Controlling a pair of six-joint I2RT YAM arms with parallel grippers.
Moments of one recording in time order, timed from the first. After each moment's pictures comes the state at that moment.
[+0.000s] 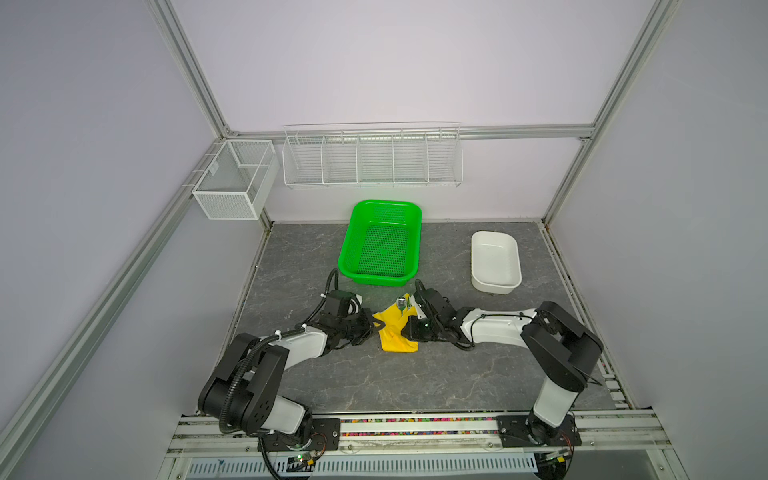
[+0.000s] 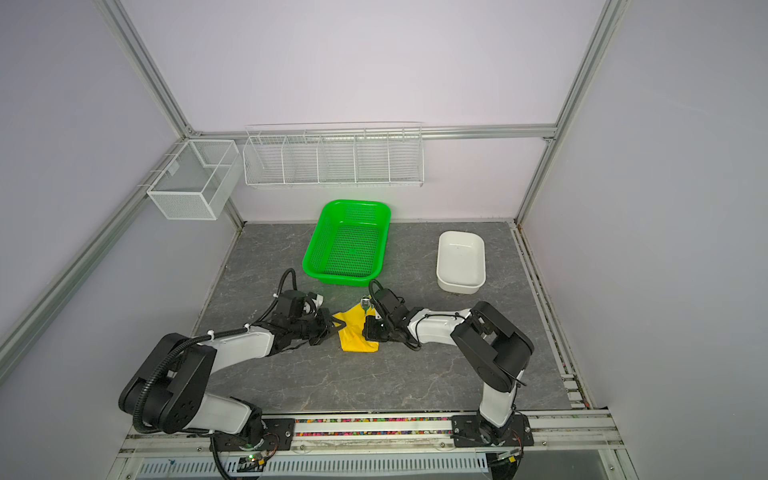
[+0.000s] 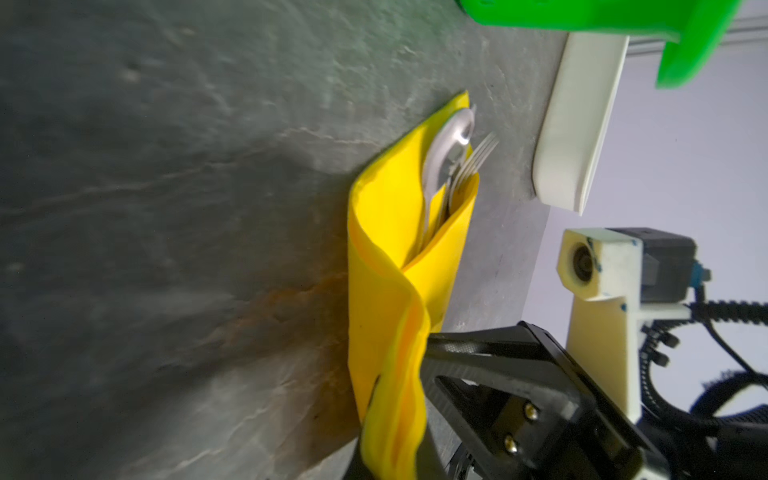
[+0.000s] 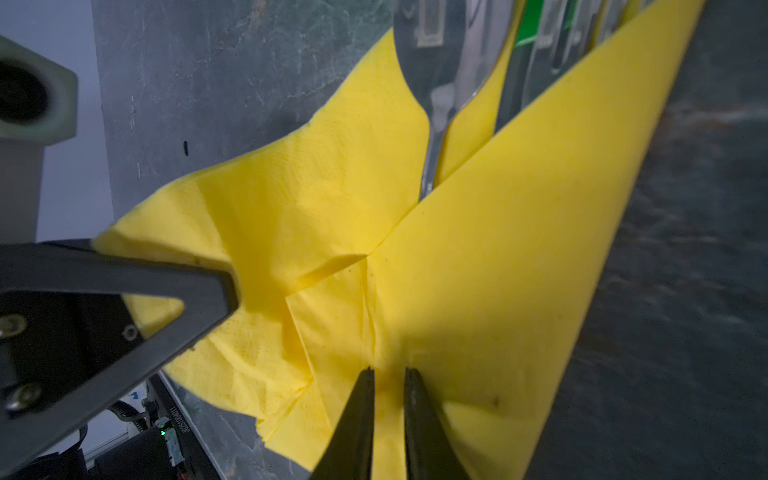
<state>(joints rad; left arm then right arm) -0.44 1.46 0.51 0.17 0.59 -0.98 0.84 1.79 0.90 -0.03 -0.27 0.84</state>
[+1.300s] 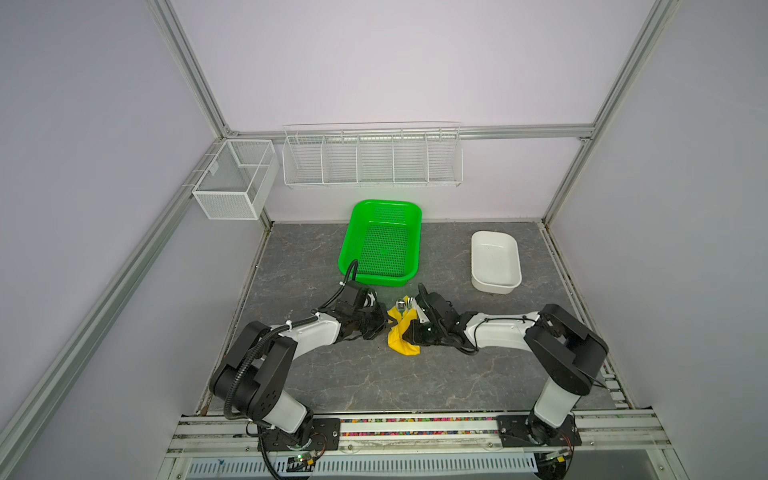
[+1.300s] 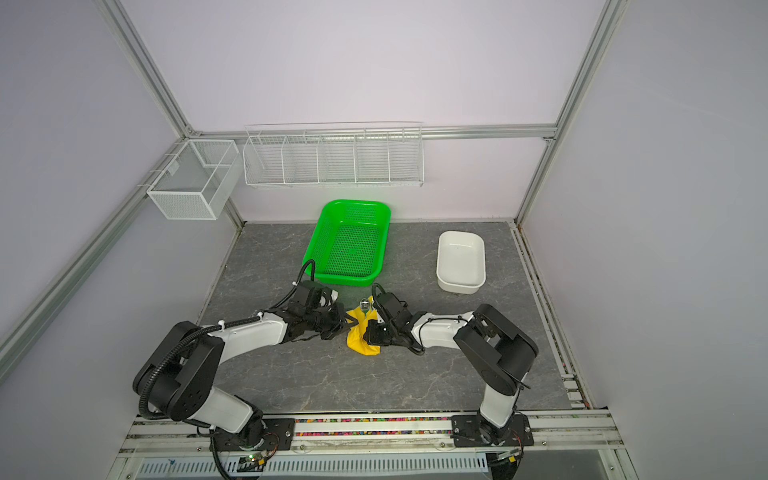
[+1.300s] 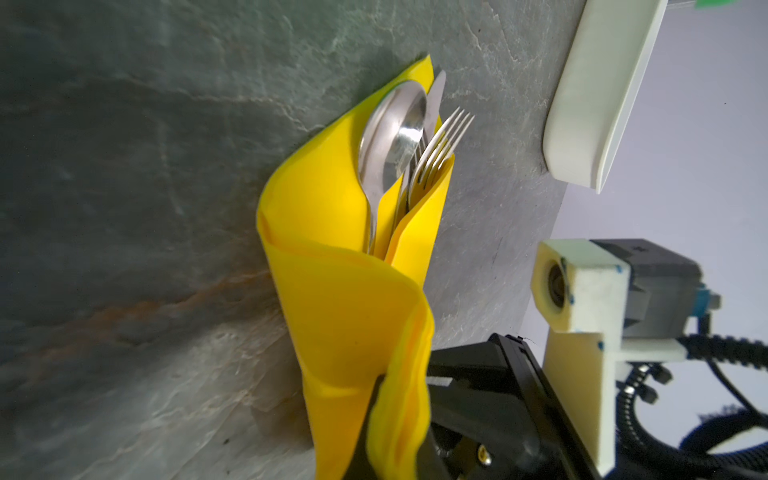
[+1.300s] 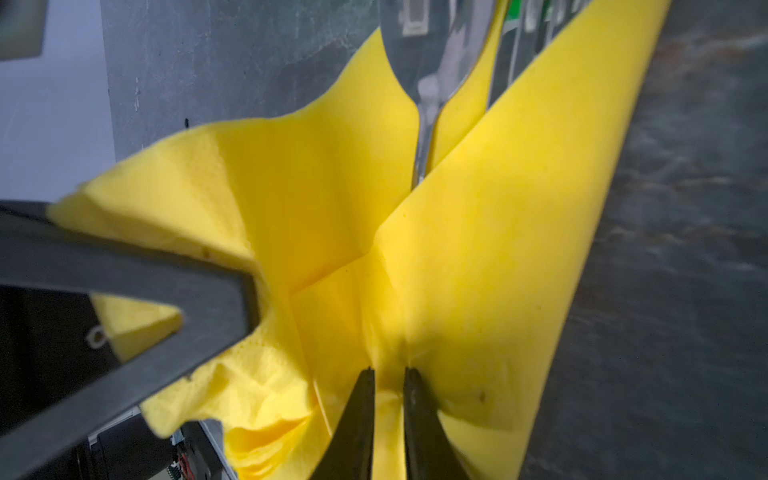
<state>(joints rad) -0.54 1.54 0.68 0.01 0.55 -1.01 0.85 1.75 0.83 0.03 -0.29 0.84</state>
